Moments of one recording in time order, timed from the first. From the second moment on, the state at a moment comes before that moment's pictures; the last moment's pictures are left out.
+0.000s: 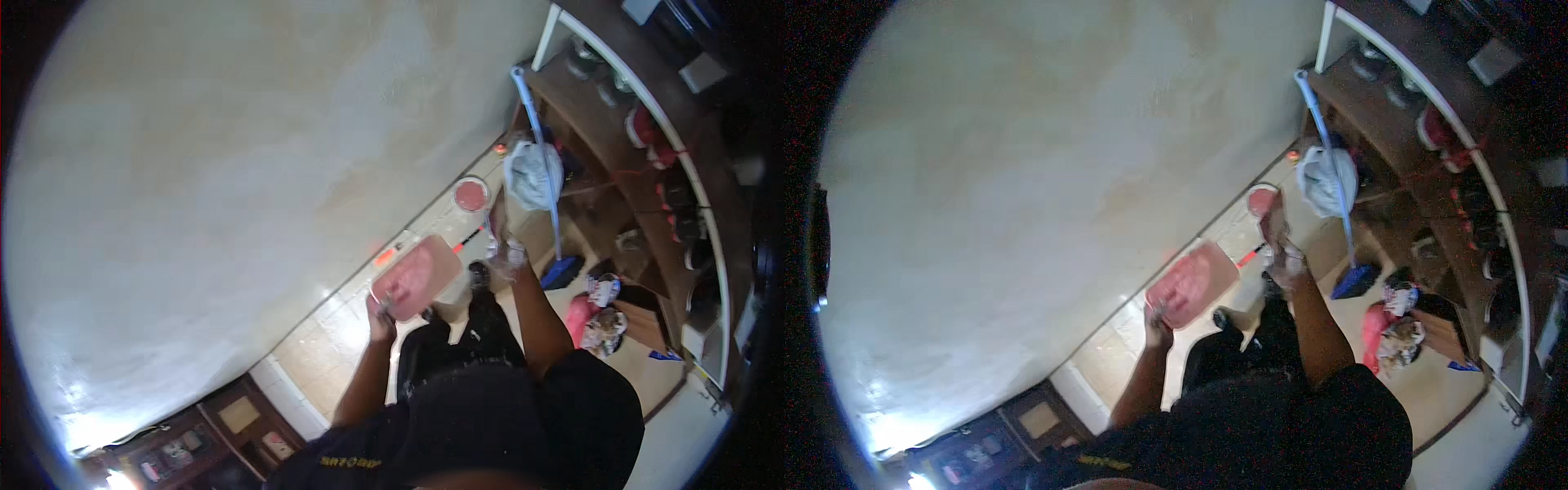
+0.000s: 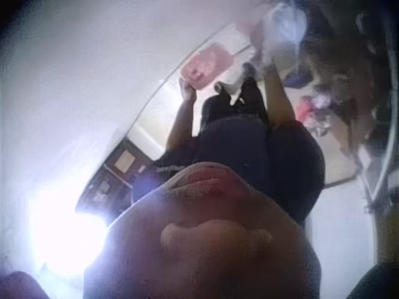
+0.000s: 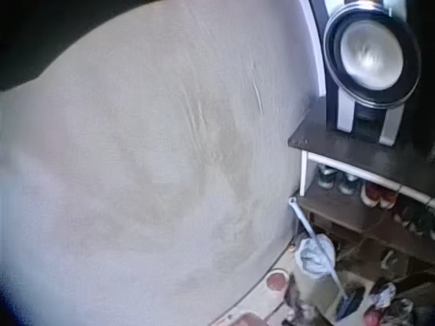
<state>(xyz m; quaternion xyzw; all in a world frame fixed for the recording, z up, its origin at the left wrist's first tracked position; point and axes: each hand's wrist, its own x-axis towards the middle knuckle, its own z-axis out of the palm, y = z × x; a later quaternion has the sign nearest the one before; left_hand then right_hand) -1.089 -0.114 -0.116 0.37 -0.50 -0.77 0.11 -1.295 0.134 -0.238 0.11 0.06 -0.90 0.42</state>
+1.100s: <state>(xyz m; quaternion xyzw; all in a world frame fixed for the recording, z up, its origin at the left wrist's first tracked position) -1.055 -0.168 0.007 0.11 -0.35 -0.92 0.12 -1.193 0.111 -0.037 -0.11 0.17 -0.94 0.29</state>
